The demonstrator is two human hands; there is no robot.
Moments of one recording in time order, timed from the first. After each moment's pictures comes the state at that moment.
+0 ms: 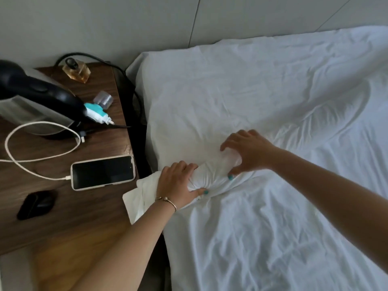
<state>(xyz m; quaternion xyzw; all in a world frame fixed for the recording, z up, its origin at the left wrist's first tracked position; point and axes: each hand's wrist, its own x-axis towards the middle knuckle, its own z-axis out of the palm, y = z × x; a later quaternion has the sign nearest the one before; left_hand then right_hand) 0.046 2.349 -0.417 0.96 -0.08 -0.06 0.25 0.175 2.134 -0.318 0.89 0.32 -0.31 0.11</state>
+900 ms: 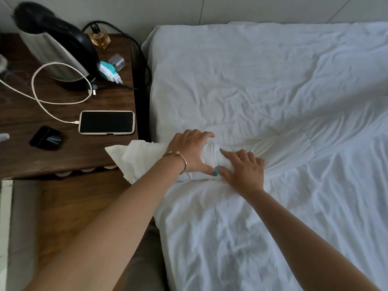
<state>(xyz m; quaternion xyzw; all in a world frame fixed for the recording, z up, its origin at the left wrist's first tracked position) 0.011 2.287 -0.350 0.95 -0.09 -0.21 0.19 -0.013 2.077 -0.385 0.98 0.17 0.00 -0.07</state>
